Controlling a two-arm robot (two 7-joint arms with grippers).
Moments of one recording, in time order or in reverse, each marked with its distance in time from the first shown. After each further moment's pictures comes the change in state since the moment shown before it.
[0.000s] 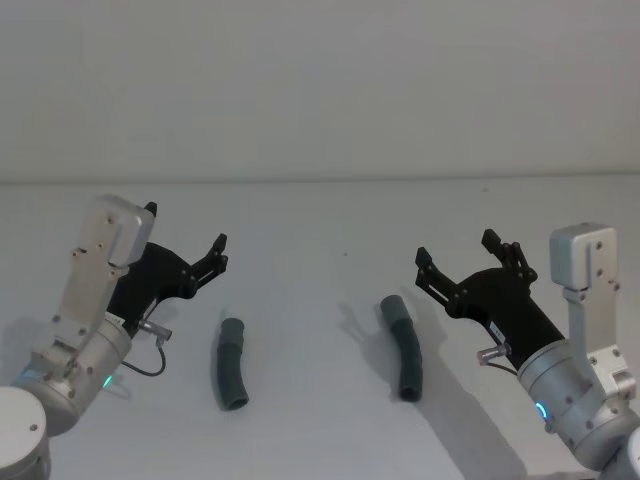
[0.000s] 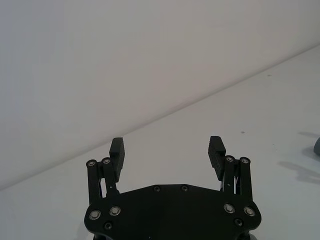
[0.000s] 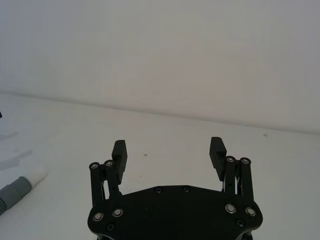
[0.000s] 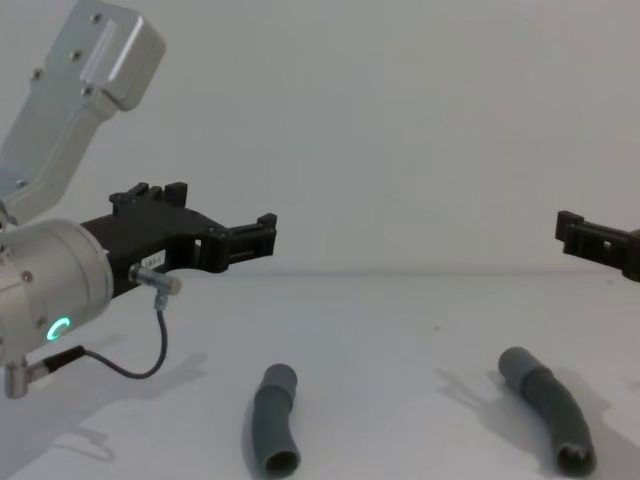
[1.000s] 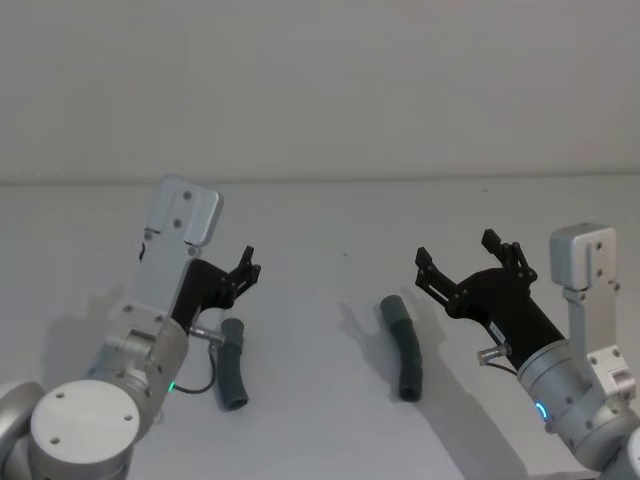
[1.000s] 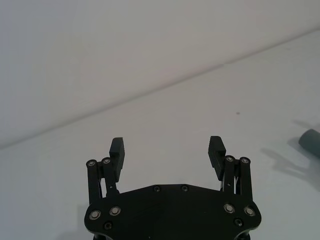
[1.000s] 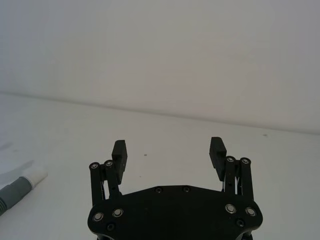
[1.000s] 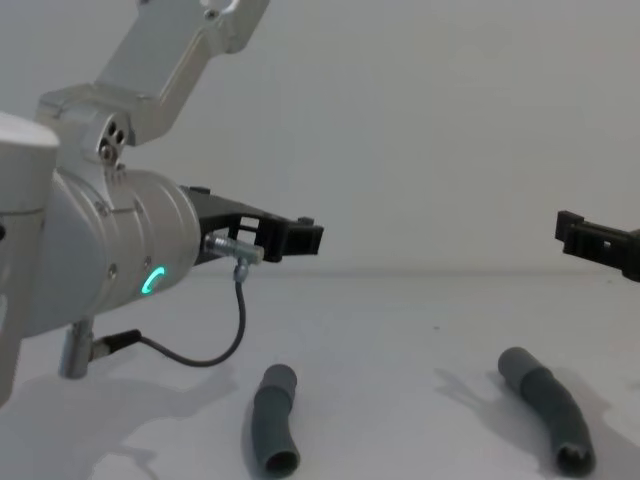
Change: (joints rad) left arm 0.054 -0.140 0.045 -0.242 0.102 0.470 0.221; right arm 0.000 0.000 0.000 0.000 0.000 0.000 0.000
